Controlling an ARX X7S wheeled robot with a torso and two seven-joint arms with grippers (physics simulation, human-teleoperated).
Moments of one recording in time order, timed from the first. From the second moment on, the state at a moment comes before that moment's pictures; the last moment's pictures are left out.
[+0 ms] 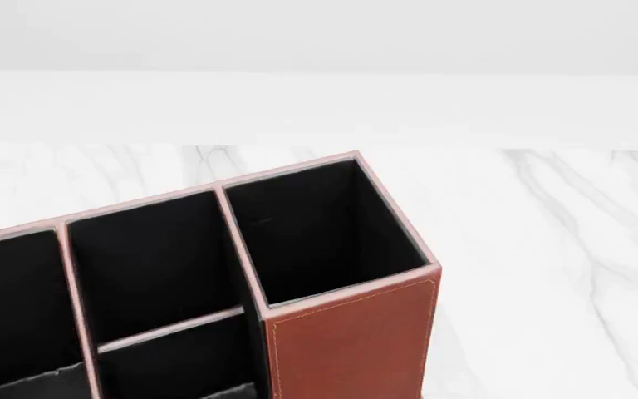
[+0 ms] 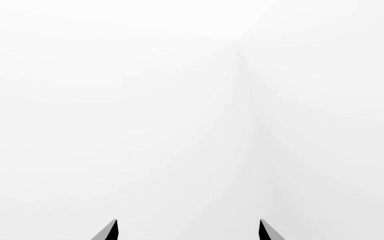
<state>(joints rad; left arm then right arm) -0.38 -0.65 0.59 0.85 -0.92 -1.10 0.02 -0.49 0.24 0.29 -0.82 0.27 -0.24 0.46</state>
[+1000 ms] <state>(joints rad) -0.36 -0.68 0.70 0.68 -0.74 -0.94 0.10 -0.51 0.26 0.30 -0.82 0.28 -0.27 0.48</state>
